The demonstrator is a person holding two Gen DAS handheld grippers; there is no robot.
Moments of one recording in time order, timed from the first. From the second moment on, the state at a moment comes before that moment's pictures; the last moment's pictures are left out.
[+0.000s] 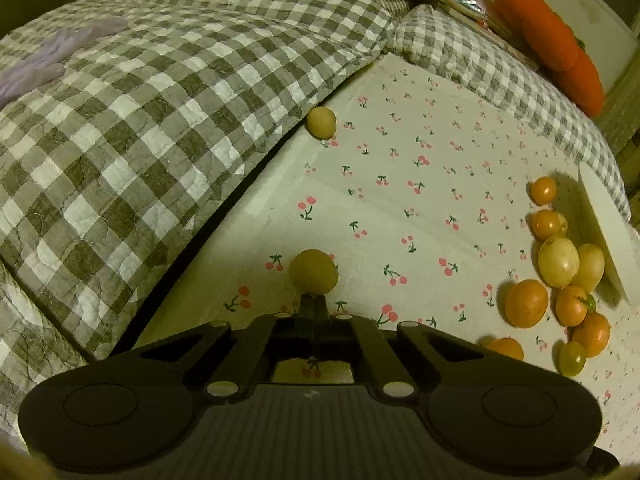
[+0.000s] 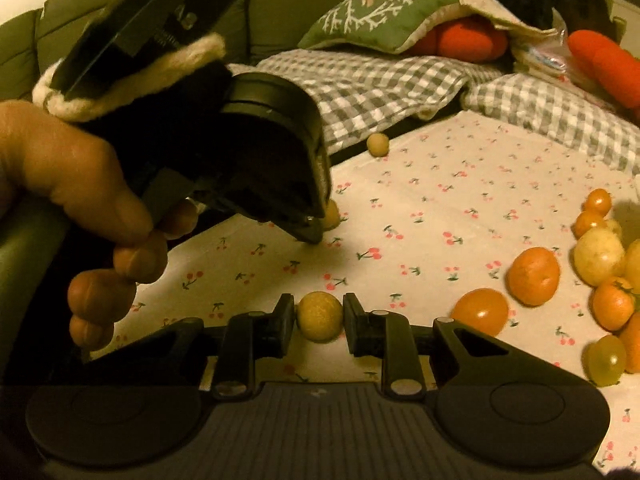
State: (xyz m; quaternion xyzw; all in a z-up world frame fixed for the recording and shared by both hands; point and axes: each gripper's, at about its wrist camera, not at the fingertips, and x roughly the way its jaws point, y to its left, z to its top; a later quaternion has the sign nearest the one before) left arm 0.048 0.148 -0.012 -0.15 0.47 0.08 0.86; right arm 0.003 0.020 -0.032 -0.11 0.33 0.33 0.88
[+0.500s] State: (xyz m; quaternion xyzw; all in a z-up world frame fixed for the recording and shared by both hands) left arm 0.033 0.148 0.020 -0.20 0.43 0.04 0.88; right arm 0.011 -0.033 0.000 -0.05 0.33 0.28 0.90
